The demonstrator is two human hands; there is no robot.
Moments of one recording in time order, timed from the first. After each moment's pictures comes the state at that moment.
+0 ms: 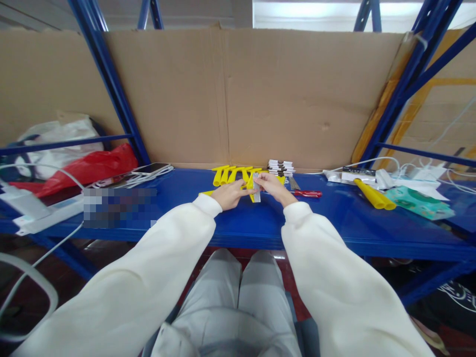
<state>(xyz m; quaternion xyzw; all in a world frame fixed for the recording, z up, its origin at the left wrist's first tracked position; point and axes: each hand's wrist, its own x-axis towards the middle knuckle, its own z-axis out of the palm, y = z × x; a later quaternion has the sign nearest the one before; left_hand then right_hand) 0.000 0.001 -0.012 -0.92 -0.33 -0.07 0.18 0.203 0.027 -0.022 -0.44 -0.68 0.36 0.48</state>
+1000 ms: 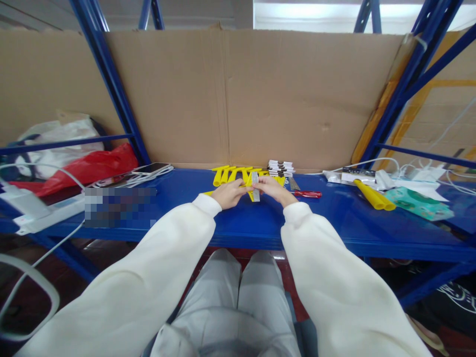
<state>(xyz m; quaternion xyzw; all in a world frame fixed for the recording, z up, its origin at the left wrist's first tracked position) -0.002 0.001 -0.011 -0.92 -0.34 -0.11 0.15 0.205 0.025 -0.021 -0.43 -0.70 0.39 0.42</state>
